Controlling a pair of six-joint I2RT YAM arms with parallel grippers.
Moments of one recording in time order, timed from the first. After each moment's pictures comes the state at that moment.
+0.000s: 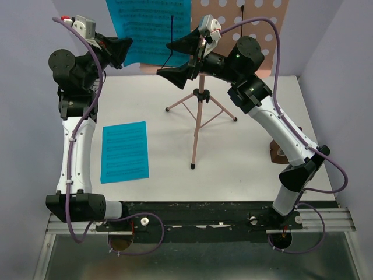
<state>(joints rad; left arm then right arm) 0.04 1.36 1.63 0.13 0.64 -0.36 0.72 1.77 2.07 0.05 -0.65 0.03</state>
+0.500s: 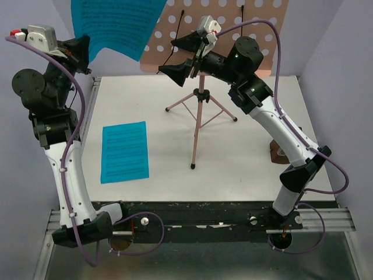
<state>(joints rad) 0.26 1.18 1.62 0.03 0.52 -0.29 0.72 1.76 2.07 0.00 -0.54 -0.07</state>
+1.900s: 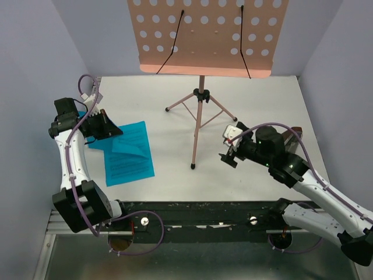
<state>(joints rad) 0.41 1.27 1.17 -0.92 0.77 0.14 0.72 0.85 0.84 -0.34 -0.17 -0.54</state>
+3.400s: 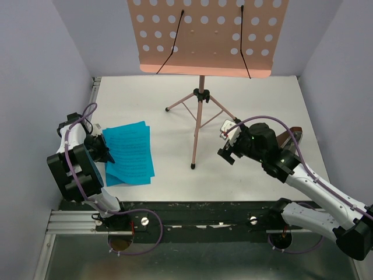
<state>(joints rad) 0.46 1.60 1.10 -1.04 0.34 -0.04 0.68 0.96 0.80 -0.30 -0.10 -0.46</state>
